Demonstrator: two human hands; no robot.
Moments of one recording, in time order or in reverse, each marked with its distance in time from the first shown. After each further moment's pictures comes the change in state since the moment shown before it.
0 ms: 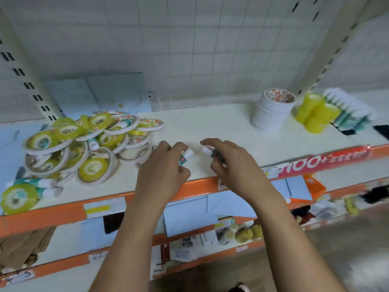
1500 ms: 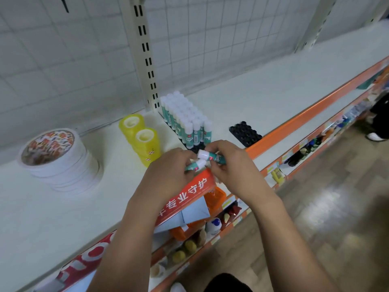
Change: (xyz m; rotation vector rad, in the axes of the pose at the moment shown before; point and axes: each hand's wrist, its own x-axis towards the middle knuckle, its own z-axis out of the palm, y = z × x) left_hand 0.187 0.398 0.232 -0.105 -0.409 0.404; right_hand -0.050 0.404 -0.225 0.050 0.197 0.321
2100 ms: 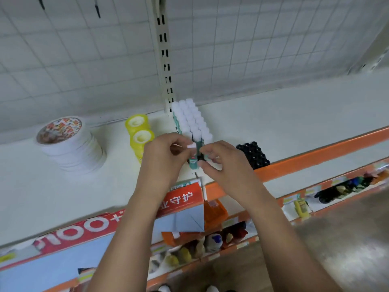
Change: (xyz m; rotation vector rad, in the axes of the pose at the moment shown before) left_hand 0.023 0.045 -0.001 -0.512 0.591 -0.306; right_hand 0.050 0.041 -0.011 0.257 -0.128 -0.231
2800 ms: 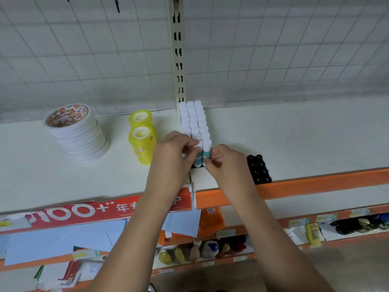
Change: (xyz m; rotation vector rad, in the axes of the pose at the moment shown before) left_hand -0.002 0.009 0.039 0.248 0.216 0.149; right_hand 0.025 0.031 0.000 -0.040 0.011 0.086
